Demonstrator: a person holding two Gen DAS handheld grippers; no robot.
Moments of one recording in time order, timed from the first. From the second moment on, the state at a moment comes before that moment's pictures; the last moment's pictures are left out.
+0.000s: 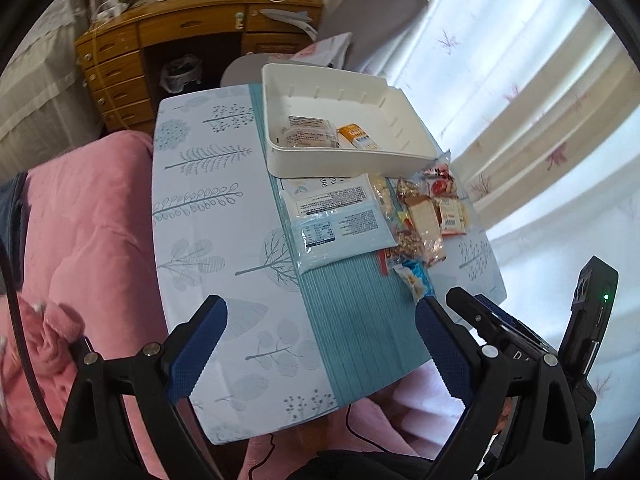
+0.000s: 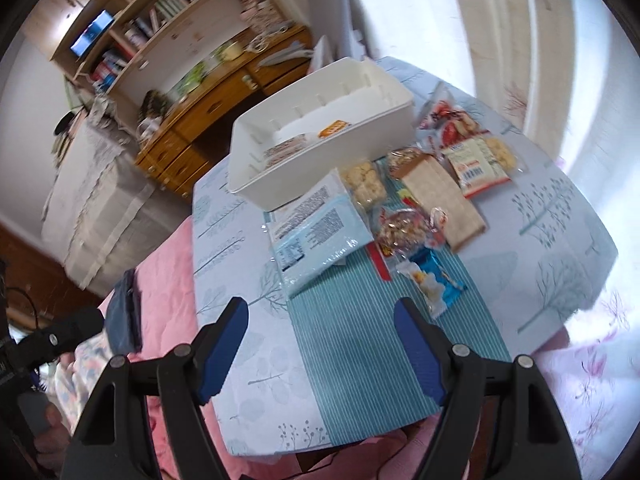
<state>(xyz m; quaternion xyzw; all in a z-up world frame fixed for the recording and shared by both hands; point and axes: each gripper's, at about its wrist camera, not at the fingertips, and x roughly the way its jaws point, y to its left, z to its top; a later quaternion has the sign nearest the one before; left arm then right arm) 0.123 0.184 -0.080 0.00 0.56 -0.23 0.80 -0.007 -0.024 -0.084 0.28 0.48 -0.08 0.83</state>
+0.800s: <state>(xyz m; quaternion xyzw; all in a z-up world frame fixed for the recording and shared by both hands) 0.187 0.089 -0.144 0.25 0.54 -0.32 0.74 -0.023 -0.030 -0.153 0.20 0.48 -0.18 0.84</state>
